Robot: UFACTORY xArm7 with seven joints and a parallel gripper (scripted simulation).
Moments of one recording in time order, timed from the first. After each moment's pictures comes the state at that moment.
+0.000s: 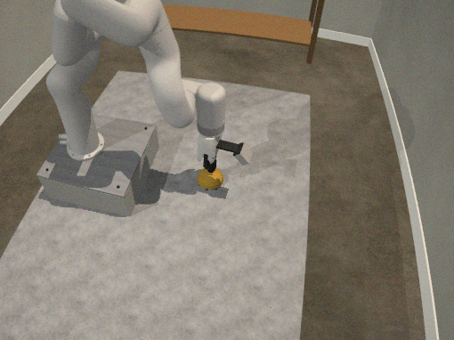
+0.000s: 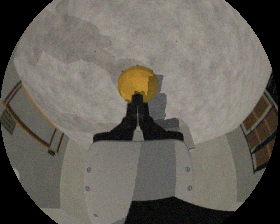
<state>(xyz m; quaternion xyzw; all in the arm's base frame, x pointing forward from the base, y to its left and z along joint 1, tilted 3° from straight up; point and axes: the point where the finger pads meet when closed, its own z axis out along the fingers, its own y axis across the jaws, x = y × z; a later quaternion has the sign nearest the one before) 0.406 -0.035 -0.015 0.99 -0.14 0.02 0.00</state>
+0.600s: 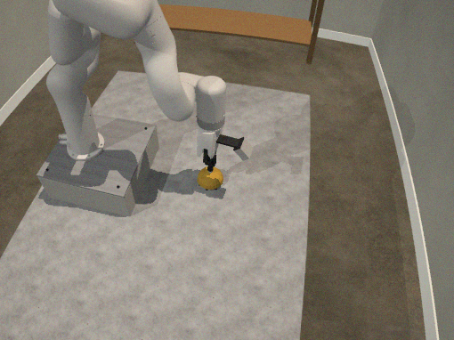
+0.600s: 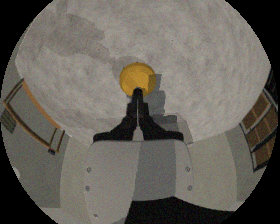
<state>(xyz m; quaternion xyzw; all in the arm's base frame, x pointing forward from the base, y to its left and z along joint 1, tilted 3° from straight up) 0.404 -0.035 0.006 0.99 -0.14 0.02 0.00</state>
